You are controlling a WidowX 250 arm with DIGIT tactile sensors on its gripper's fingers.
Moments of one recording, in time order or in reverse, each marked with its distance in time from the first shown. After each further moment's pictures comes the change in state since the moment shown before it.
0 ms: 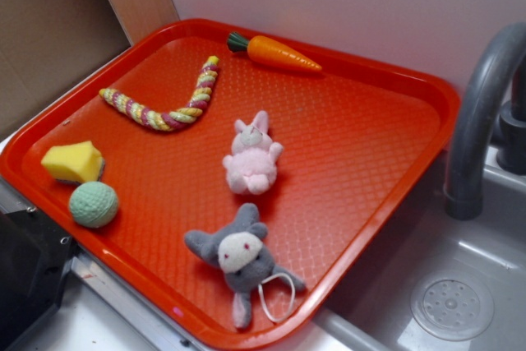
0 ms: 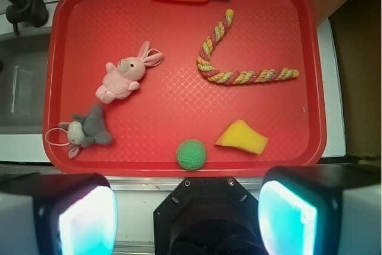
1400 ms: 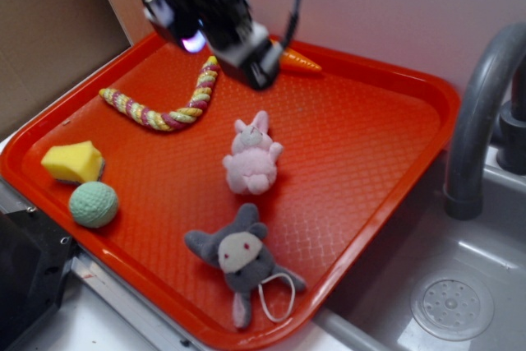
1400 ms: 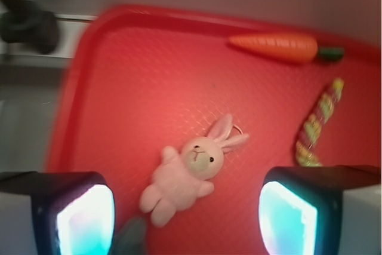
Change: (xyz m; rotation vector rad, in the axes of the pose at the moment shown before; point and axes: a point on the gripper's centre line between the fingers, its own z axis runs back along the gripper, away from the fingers) arm 0.087 -0.104 -0.134 0.105 -0.063 -0.050
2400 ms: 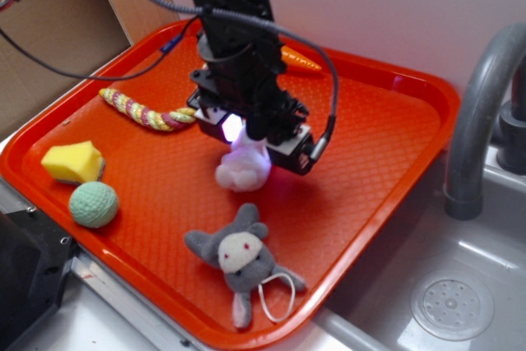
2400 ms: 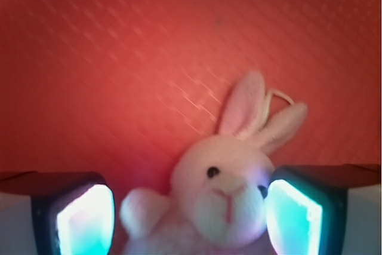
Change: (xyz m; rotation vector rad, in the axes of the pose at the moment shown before) arm -0.002 -0.001 -0.086 -0.021 0.108 0.100
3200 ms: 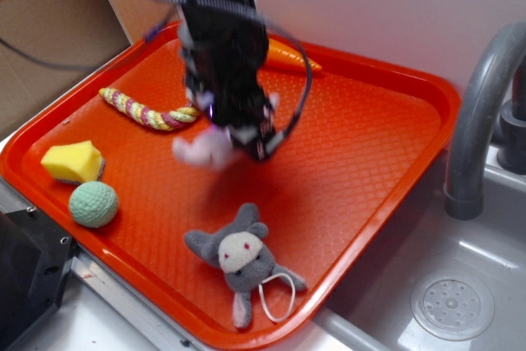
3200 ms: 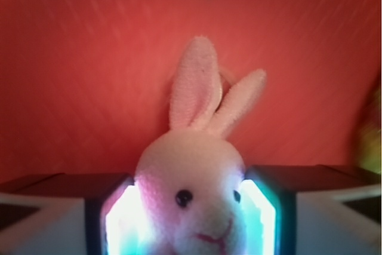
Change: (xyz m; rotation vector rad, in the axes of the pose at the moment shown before) arm 0.004 0.017 0.029 0.074 -0.017 -0.264
